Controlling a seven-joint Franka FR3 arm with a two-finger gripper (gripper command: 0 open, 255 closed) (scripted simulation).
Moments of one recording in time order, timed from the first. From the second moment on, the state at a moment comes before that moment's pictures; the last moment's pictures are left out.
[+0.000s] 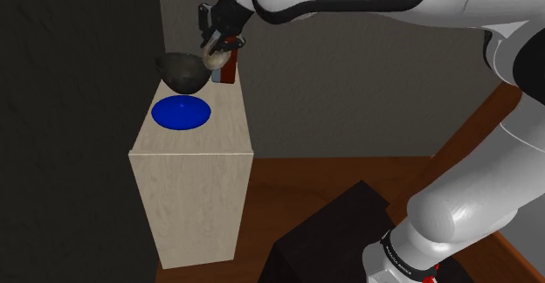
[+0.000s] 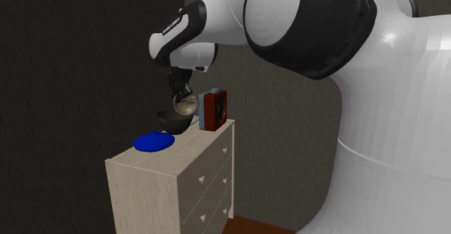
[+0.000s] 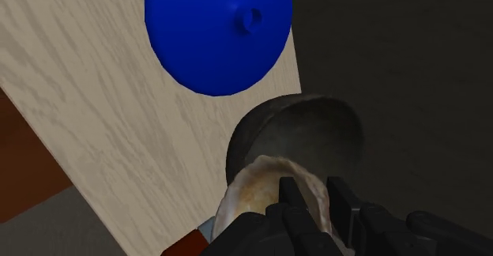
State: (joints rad) arm -0.34 0.04 0.77 -1.78 0.00 2.39 1.24
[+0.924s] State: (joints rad) arm -0.24 0.23 0.78 -1.42 -0.19 2.17 1.35
